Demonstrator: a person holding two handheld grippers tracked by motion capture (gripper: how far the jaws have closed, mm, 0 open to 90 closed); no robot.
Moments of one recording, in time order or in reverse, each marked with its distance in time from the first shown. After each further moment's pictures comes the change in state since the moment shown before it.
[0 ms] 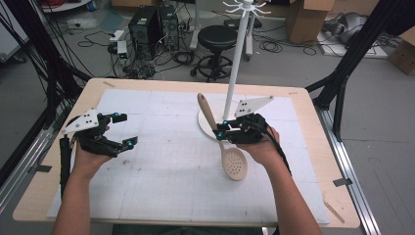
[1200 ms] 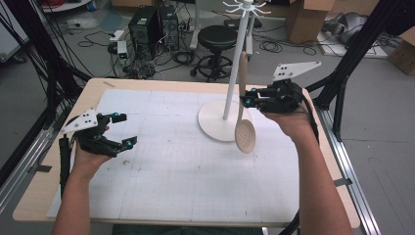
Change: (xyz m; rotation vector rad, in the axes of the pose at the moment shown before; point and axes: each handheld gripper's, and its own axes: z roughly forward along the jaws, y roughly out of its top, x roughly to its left) left arm 0.001 -0.001 0.000 0.002 0.002 -0.008; right arm -0.044 0.043 -0.084 -0.090 -0.094 0.018
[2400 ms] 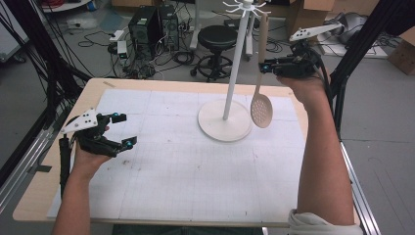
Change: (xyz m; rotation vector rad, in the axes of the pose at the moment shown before) left arm 0.001 -0.001 -0.001 -0.006 -0.004 -0.003; right arm -0.064 0.038 -0.022 0.033 -0.163 0.114
